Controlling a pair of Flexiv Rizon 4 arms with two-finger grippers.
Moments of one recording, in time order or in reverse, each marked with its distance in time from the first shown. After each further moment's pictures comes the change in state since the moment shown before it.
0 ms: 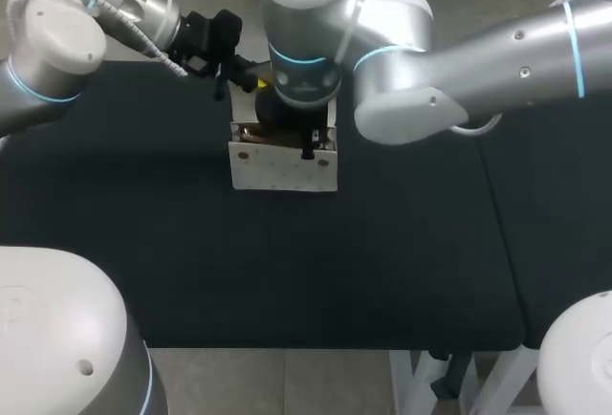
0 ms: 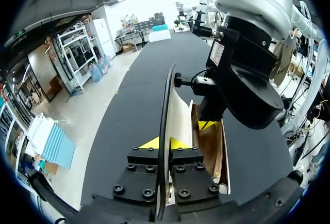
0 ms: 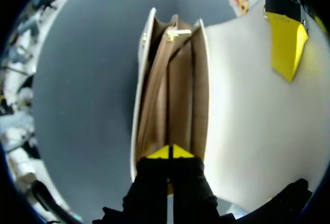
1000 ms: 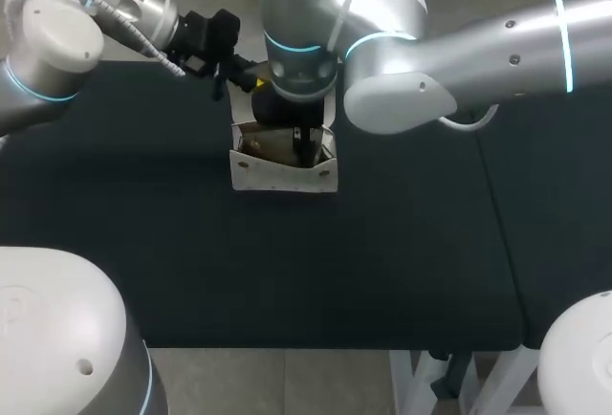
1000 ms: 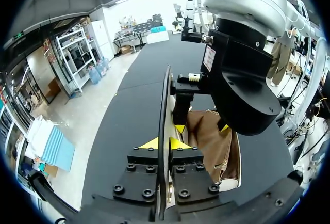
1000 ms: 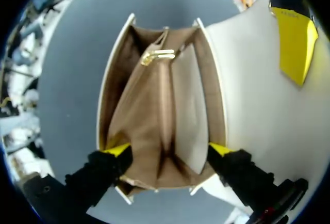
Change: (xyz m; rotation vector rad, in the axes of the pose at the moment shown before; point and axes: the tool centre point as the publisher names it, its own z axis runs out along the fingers) left arm 0.001 -0.001 -0.002 0.011 0.010 0.014; right arm 0.002 0.005 0.002 0.003 0.055 0.005
